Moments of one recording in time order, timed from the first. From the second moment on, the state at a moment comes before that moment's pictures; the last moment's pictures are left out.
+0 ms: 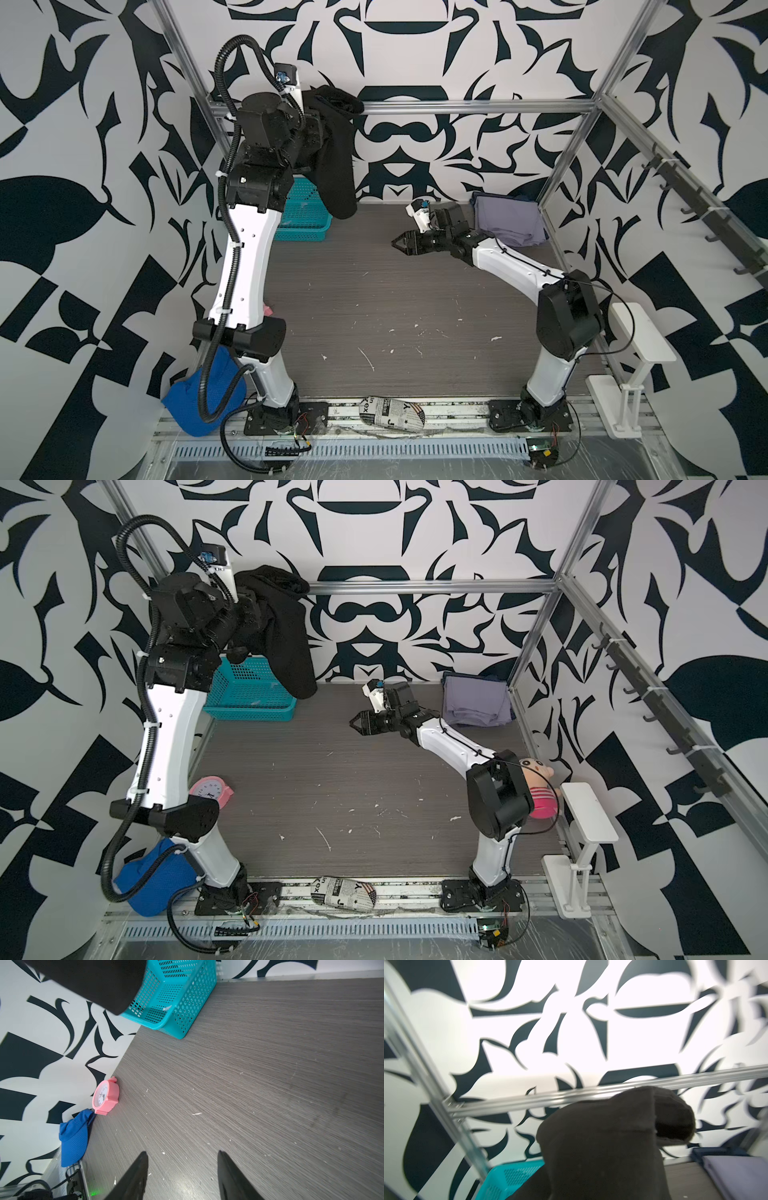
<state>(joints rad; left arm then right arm) -0.30 1.74 2.42 -0.62 -0.10 0.07 0.50 1.78 1.41 -0.24 -0.50 0.33</state>
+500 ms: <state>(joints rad) -0.69 1.47 1.65 -0.39 -0.10 -0.02 0.28 1.29 1.00 -0.12 -0.24 0.39</state>
